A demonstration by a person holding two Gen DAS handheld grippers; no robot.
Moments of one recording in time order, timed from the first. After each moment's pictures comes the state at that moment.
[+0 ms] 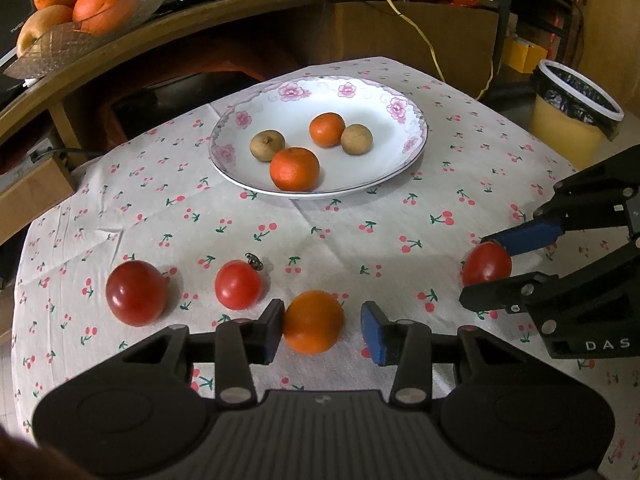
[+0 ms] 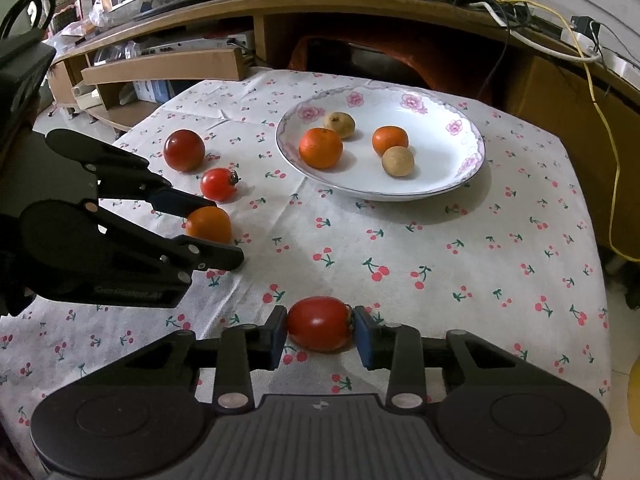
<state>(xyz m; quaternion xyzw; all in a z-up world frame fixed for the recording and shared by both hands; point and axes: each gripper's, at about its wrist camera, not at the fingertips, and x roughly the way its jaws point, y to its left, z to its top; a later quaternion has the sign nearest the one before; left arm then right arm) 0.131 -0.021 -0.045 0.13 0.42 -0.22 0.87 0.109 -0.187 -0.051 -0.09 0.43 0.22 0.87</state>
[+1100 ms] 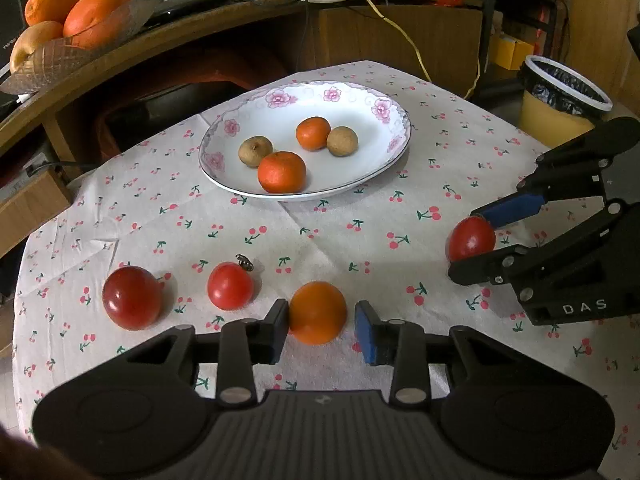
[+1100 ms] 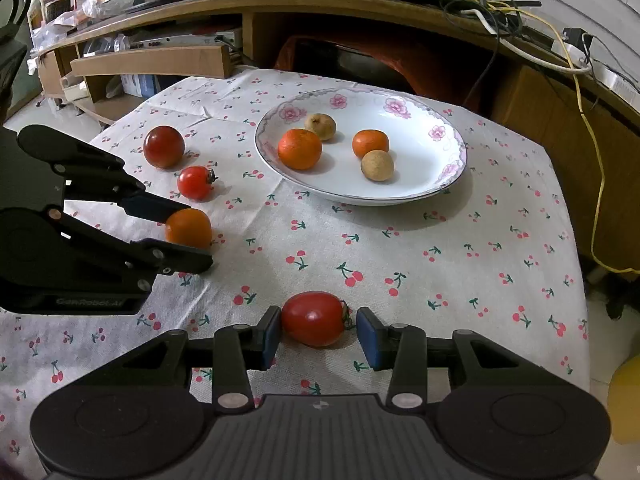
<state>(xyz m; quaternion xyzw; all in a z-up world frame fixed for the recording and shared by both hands) 0.123 -0.023 -0.045 0.14 0.41 -0.24 0.87 0.112 -0.191 -0.052 -0.11 0.42 0.20 0.88</state>
